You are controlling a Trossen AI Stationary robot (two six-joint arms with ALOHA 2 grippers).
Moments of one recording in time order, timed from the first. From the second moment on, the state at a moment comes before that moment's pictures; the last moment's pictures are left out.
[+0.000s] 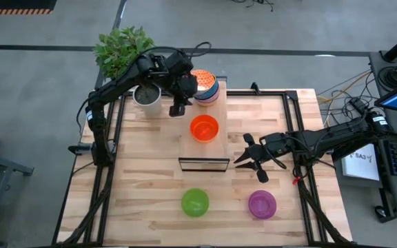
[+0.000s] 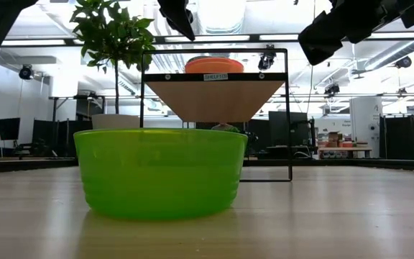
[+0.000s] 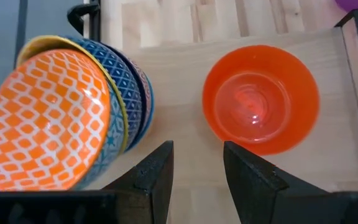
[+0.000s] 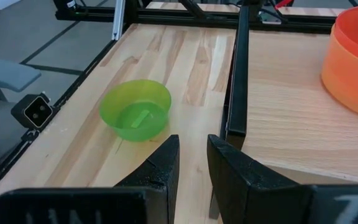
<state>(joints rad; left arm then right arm) 0.39 1.88 2.28 -1.41 0.12 0.47 0.15 1.00 0.58 0.01 -0.13 0.01</state>
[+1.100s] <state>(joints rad) 0.46 1.88 2.26 -1.31 -0.27 0.44 0.16 1.00 0.58 0.00 -0.14 0.04</state>
